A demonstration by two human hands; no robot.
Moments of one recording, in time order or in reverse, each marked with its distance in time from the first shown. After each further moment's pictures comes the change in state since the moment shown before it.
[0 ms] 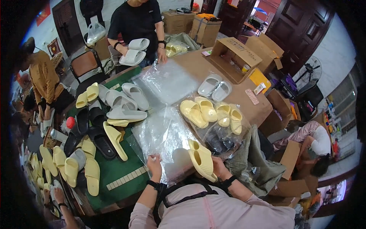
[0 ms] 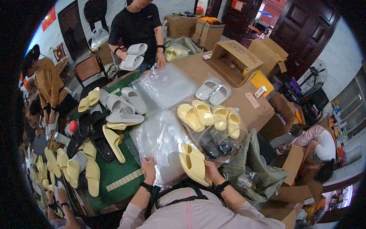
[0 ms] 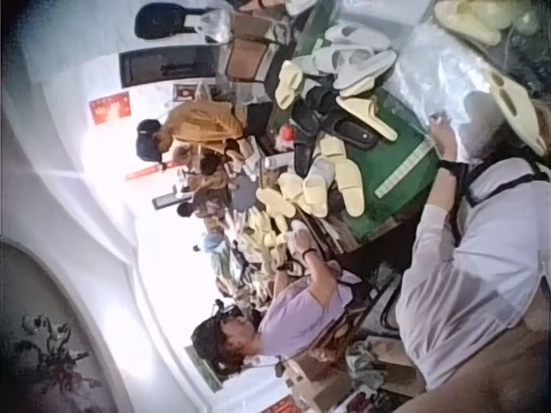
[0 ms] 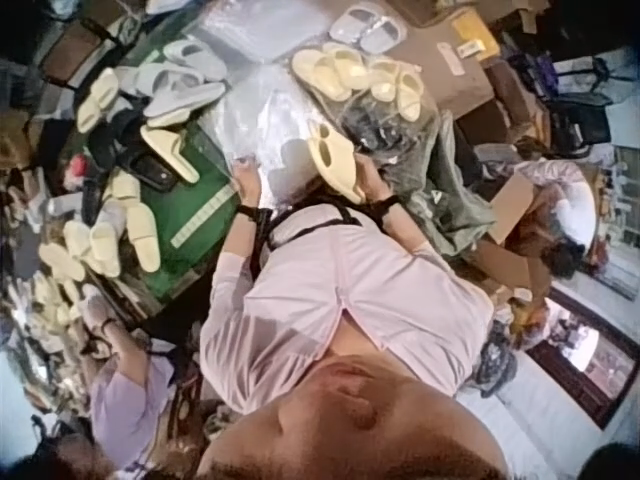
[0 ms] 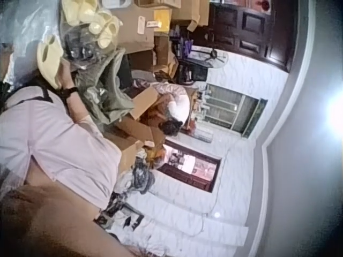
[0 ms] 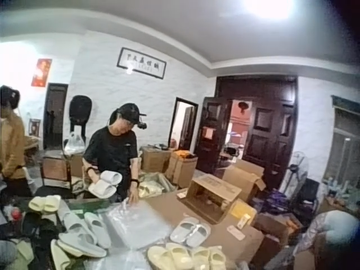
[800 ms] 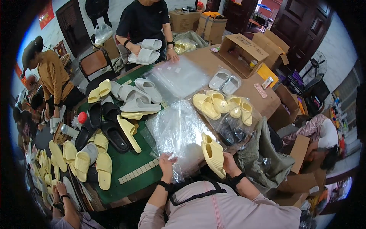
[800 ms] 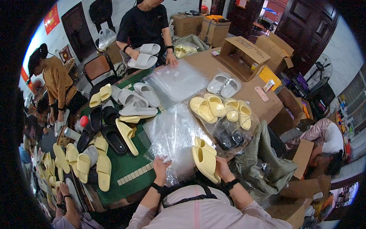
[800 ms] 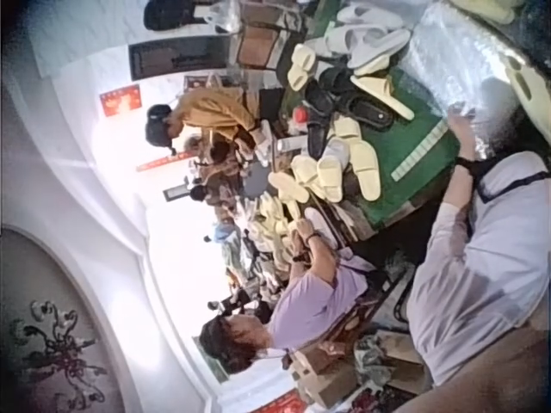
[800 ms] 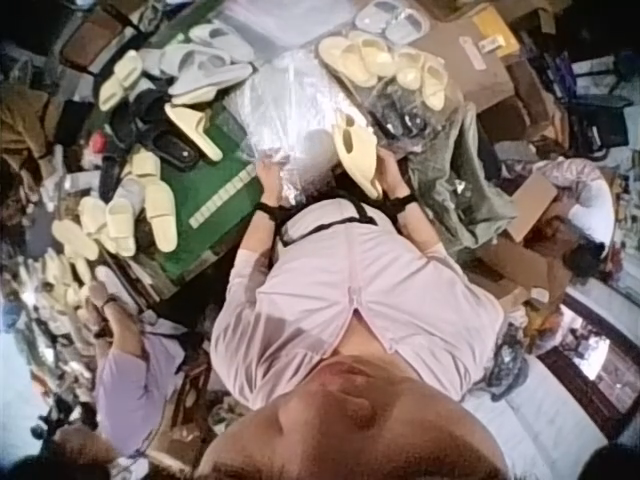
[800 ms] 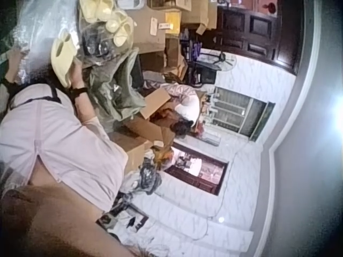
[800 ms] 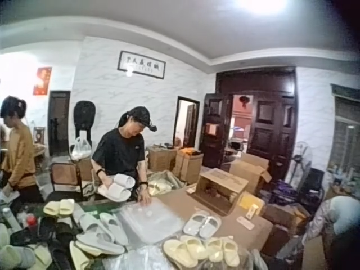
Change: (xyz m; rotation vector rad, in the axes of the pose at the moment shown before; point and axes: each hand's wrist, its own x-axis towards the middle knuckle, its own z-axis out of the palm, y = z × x) left_hand -0.022 -0.022 -0.050 -0.350 -0.294 -0.168; right_hand -0.013 0.043 0.005 0.028 0.047 -0.122
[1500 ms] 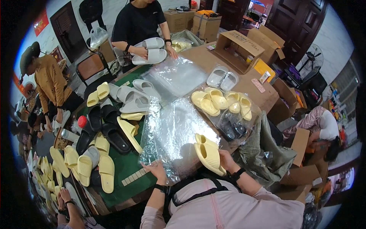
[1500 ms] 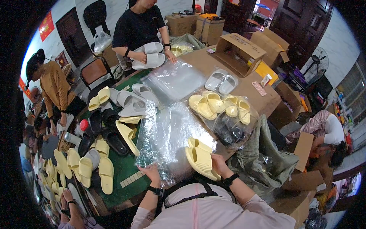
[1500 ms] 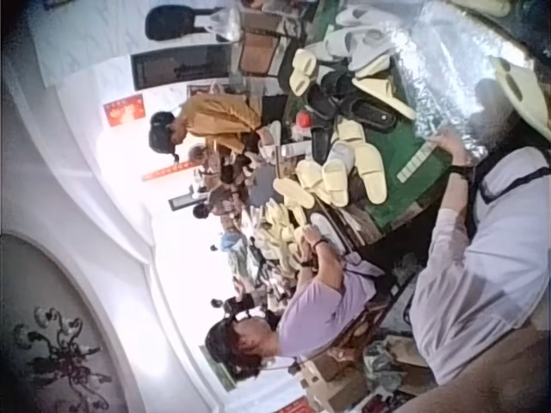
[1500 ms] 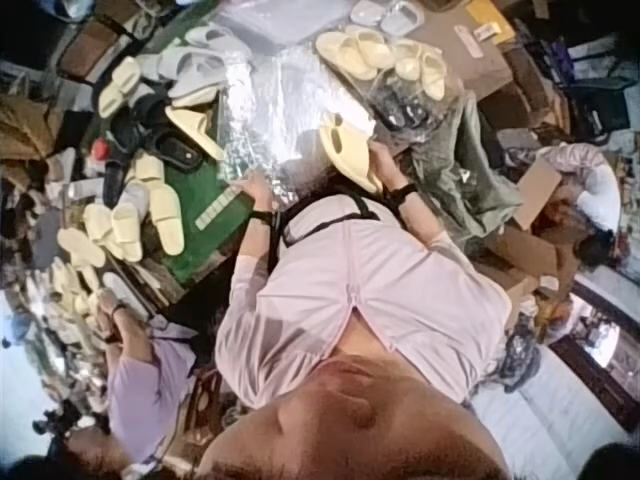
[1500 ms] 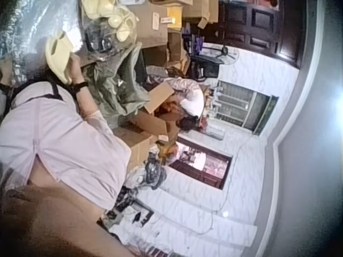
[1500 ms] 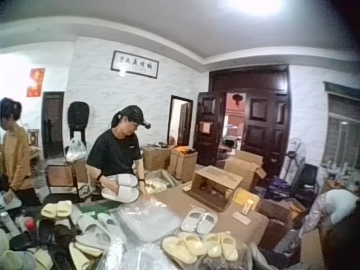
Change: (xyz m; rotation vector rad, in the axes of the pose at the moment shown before) left_hand 0.000 0.000 -0.054 0.691 0.654 0.459; right_hand 0.004 0.017 0.010 -0.090 -0.029 0.029
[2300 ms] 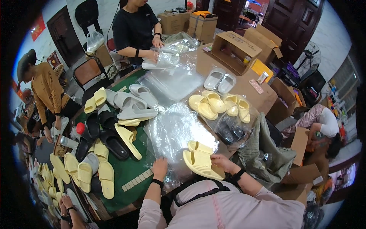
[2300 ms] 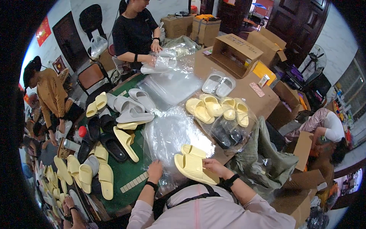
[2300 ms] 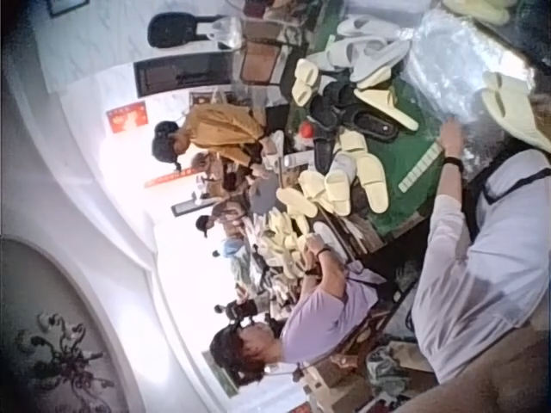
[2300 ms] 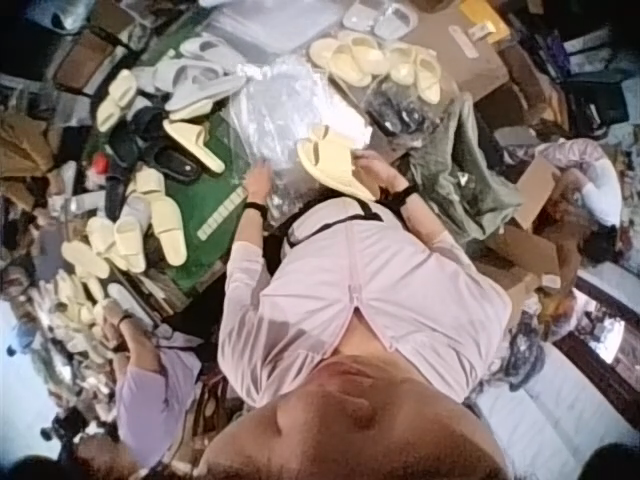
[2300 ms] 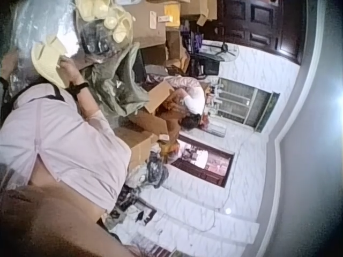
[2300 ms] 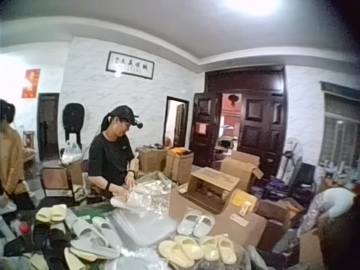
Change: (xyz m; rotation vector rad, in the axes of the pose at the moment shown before) left_hand 0.036 0.010 0.019 0.854 -0.875 0.763; right_hand 0.002 -0.018 0.014 -0.292 -0.186 0.105
